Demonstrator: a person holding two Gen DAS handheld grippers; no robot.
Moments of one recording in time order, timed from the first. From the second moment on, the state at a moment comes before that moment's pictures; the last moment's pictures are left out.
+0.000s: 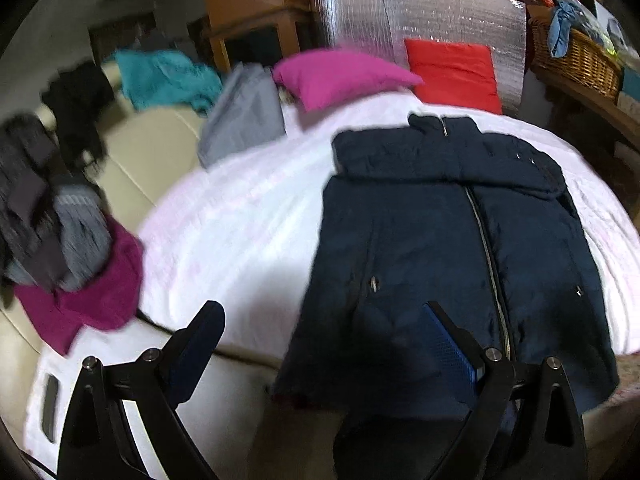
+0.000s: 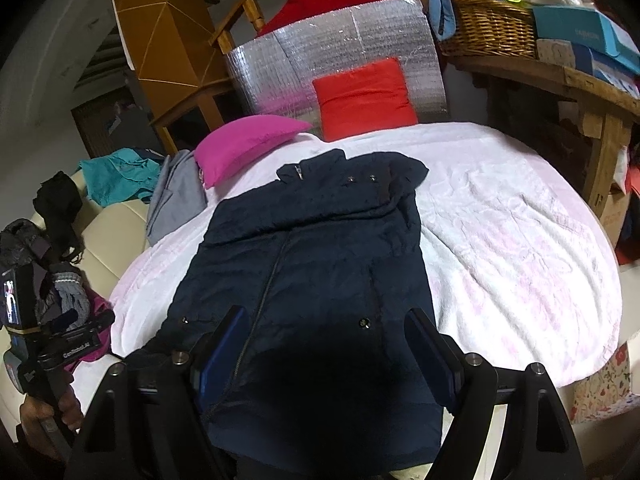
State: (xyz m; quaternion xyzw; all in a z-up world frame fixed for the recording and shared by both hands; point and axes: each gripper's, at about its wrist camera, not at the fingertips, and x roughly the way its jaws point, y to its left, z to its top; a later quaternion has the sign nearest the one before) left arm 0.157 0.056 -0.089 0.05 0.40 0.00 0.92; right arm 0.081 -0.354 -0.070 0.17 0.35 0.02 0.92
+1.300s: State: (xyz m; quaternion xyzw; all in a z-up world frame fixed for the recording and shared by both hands) left arm 0.207 0.146 -0.228 -0.20 0.57 -0.13 0.79; right arm 0.075 -0.431 -0.227 0.41 0.46 0.04 0.79
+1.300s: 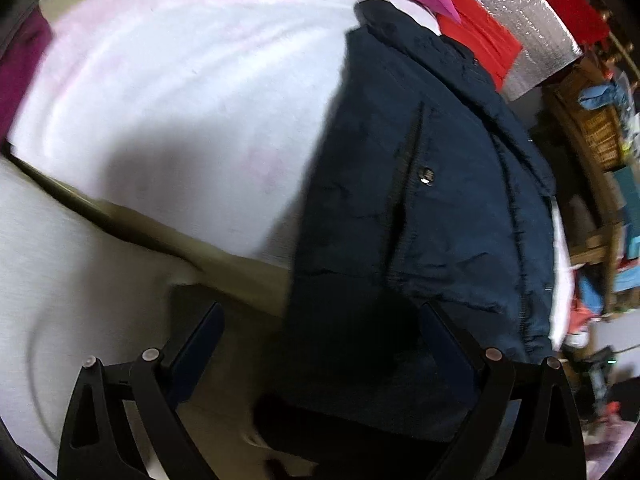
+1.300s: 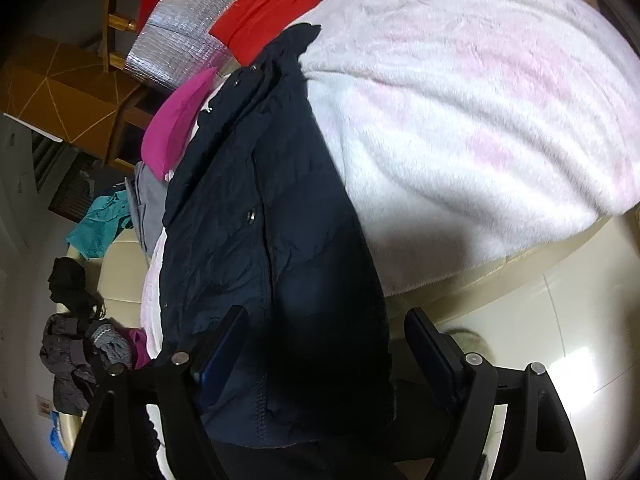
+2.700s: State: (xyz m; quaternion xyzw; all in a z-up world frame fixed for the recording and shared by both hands) left arm 0.213 0.182 -0.258 -0.38 0.56 -0.20 0.71; right arm 0.101 -0.401 -0.250 0.47 0.47 0.12 0.74
